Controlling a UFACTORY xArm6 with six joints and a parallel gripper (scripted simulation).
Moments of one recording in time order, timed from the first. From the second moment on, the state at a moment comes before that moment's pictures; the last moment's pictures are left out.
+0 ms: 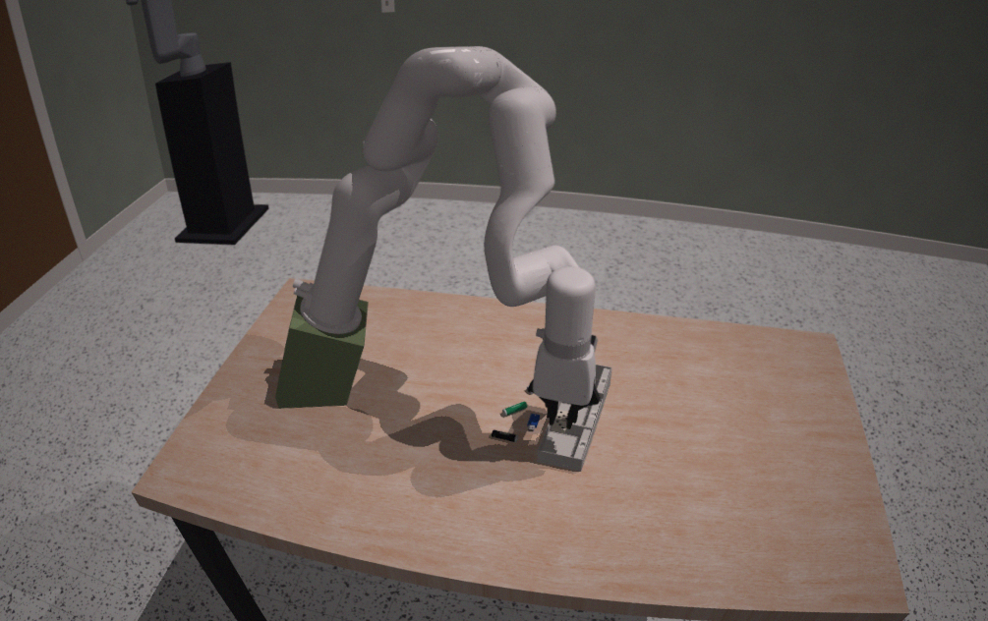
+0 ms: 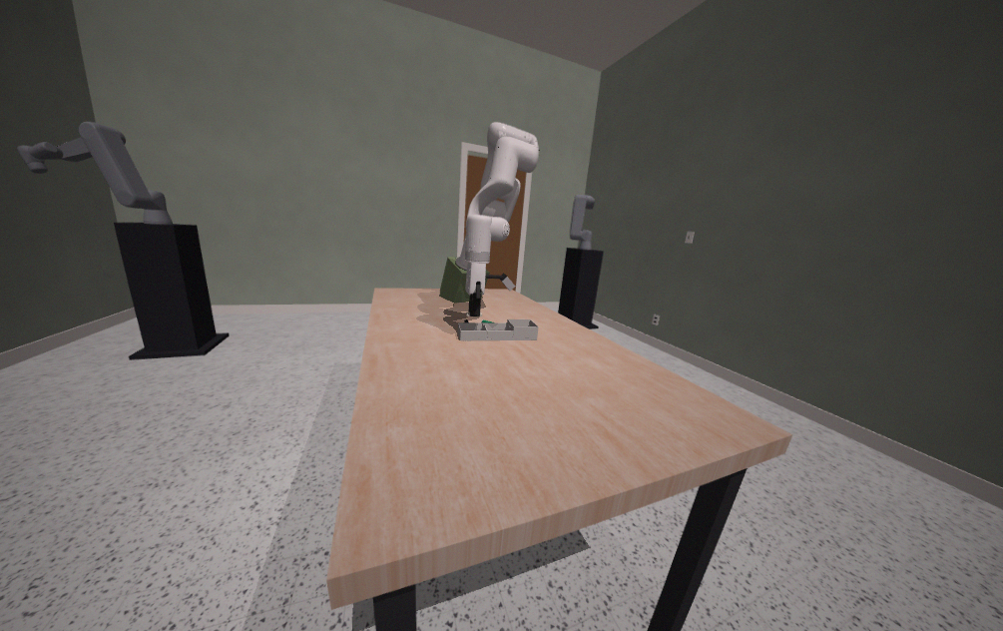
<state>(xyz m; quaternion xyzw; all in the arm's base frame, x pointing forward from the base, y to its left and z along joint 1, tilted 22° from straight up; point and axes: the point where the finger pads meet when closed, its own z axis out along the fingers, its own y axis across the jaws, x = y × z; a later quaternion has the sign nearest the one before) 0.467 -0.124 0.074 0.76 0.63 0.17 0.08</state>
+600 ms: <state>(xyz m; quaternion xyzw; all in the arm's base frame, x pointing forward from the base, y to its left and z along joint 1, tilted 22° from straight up) 0.470 -0.131 0.073 0.76 0.63 0.17 0.08</state>
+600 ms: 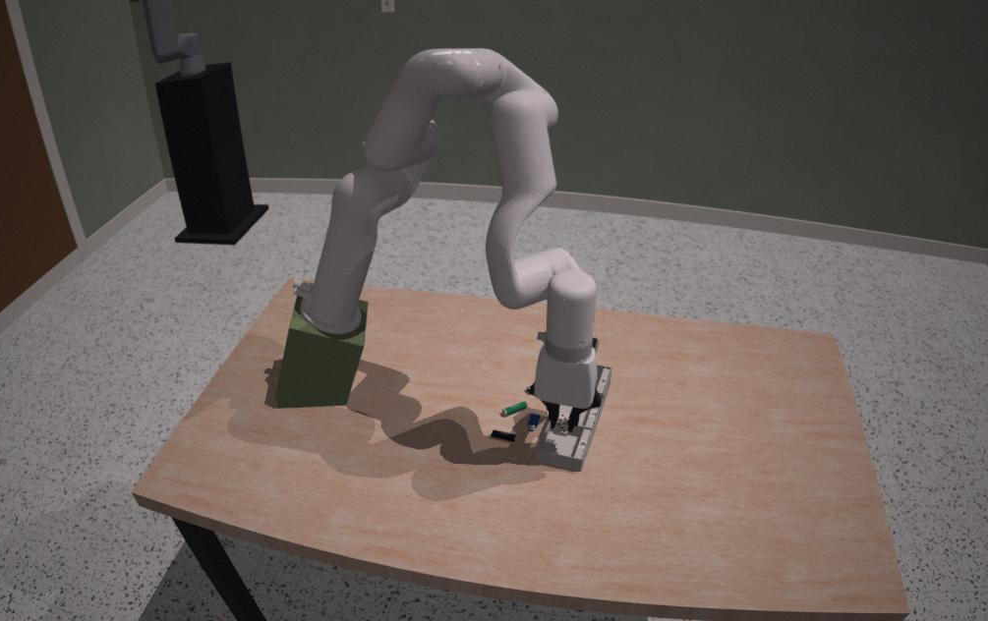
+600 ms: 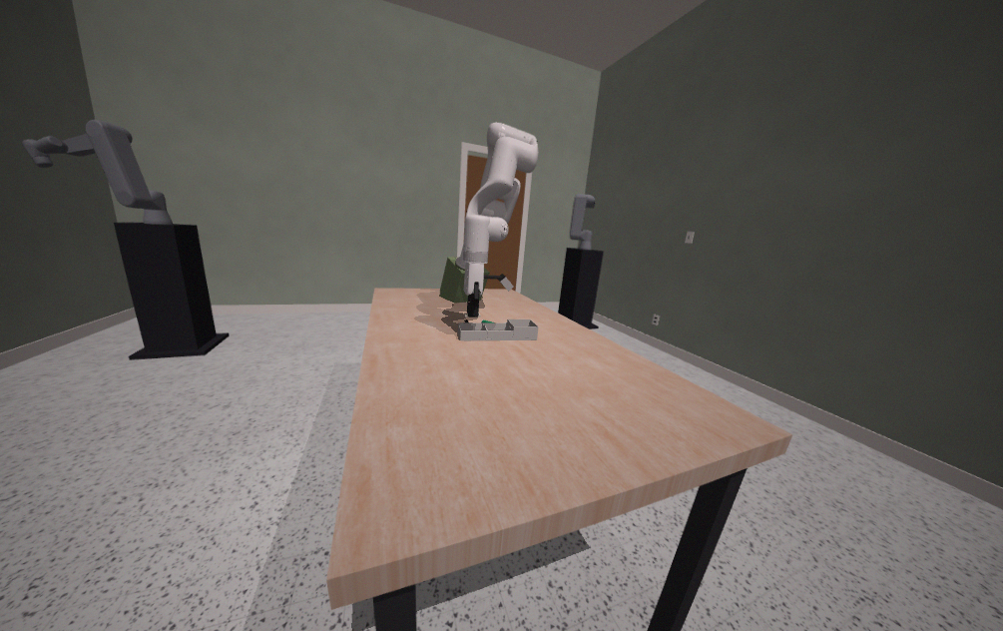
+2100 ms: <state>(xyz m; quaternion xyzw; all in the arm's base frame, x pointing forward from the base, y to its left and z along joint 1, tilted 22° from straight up) 0.488 -0.125 0.026 0.76 0.63 0.17 0.08</state>
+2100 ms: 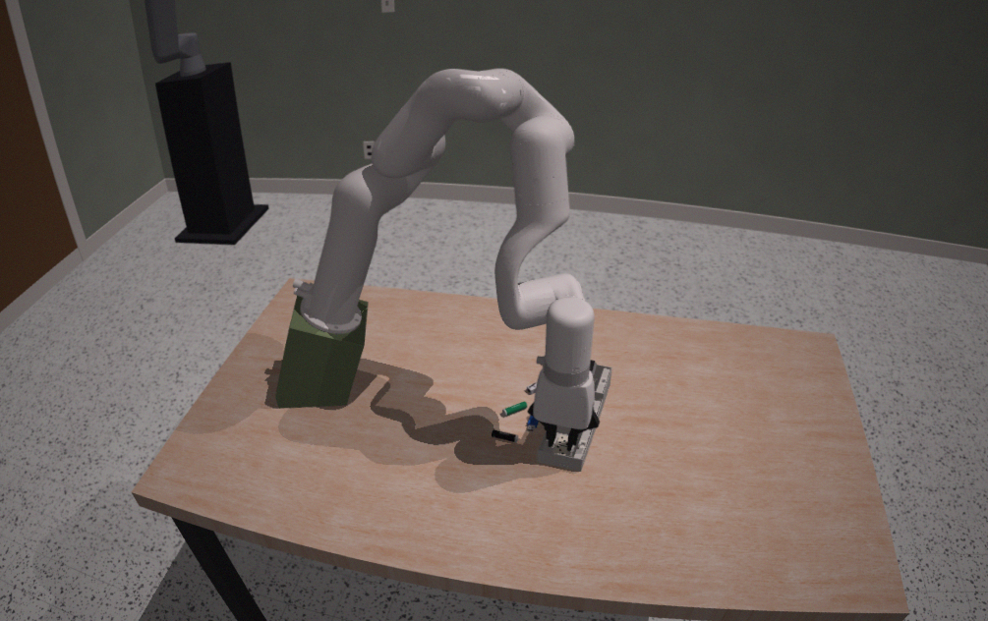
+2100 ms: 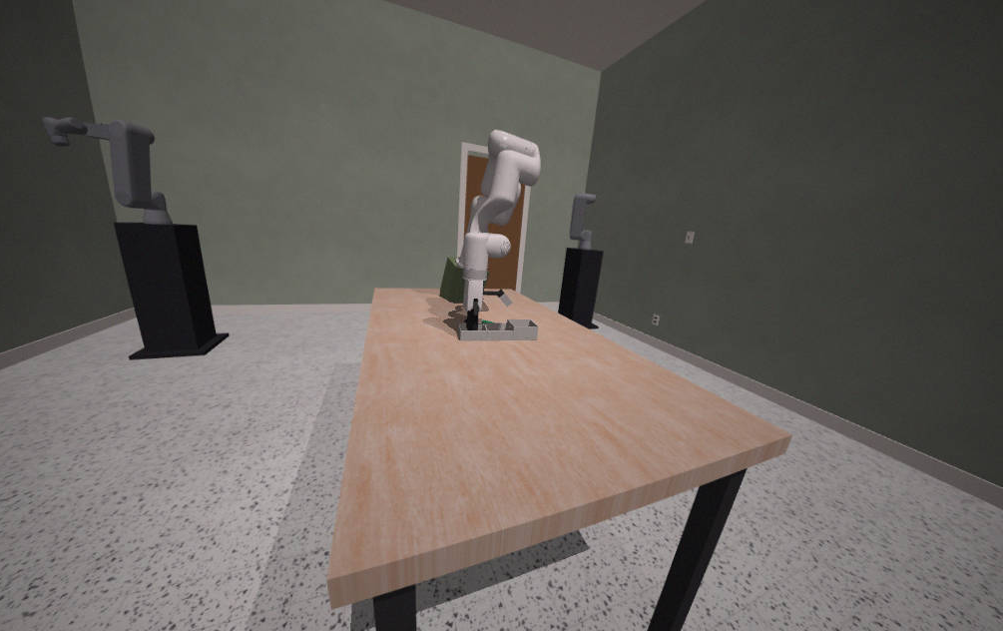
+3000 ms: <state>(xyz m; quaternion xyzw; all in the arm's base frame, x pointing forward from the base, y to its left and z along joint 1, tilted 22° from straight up) 0.483 -0.127 0.040 0.76 0.63 0.17 0.08</state>
